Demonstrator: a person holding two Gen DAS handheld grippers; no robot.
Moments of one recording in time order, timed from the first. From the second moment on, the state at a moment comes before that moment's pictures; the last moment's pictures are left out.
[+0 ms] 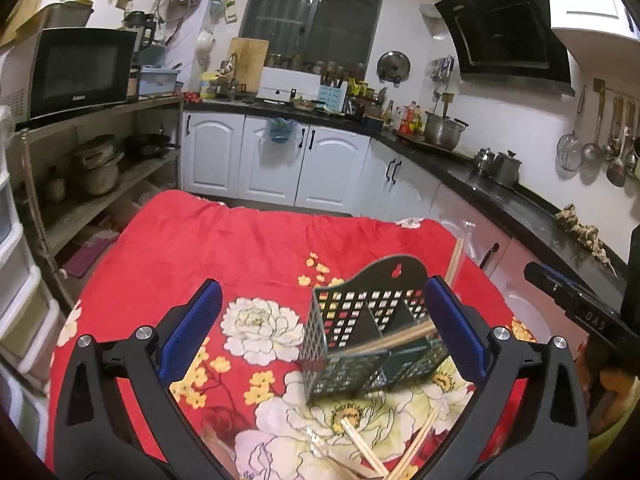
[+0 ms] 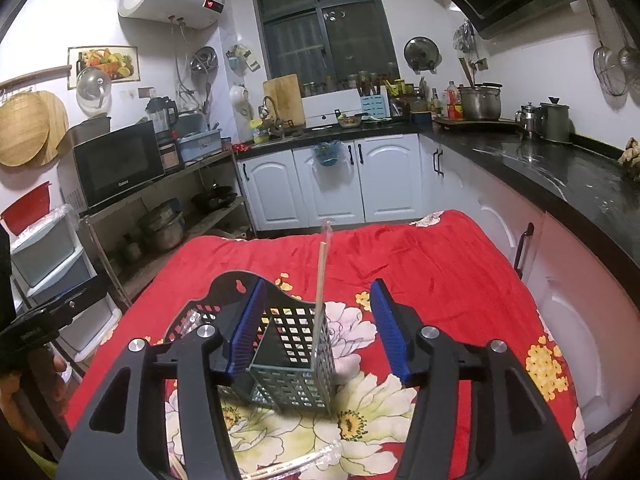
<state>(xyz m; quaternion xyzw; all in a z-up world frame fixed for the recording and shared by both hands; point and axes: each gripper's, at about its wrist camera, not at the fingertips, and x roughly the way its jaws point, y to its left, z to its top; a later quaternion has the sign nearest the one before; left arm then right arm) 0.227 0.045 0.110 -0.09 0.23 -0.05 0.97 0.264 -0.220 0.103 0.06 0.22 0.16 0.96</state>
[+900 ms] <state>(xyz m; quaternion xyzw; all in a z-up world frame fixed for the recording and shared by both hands) 0.185 0.046 0.065 -0.09 0.28 -0.07 0.95 0.225 -0.205 0.077 0.02 0.25 0.19 0.95</state>
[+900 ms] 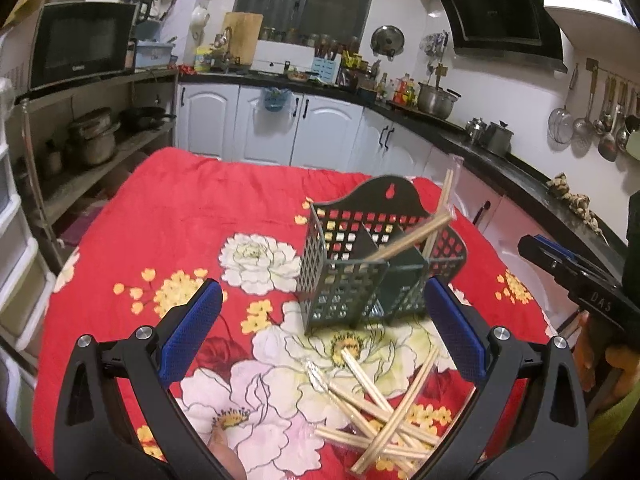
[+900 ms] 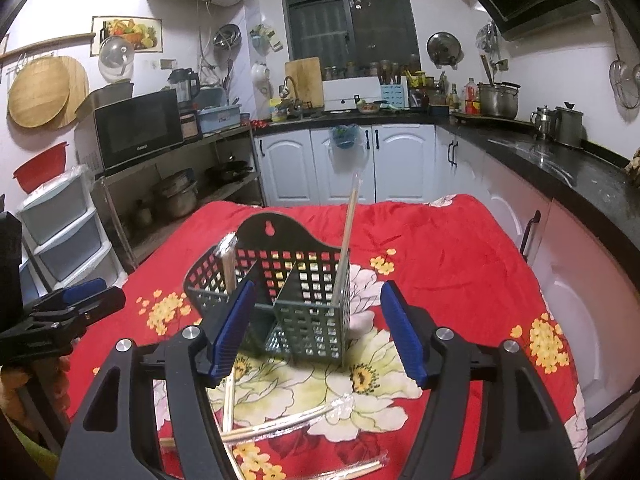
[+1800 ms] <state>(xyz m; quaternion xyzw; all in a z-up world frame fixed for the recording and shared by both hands) 0.173 0.062 -0.001 -0.14 0.37 -0.11 0.91 0.198 -0.221 0.018 0.02 0.33 0.19 0.92</state>
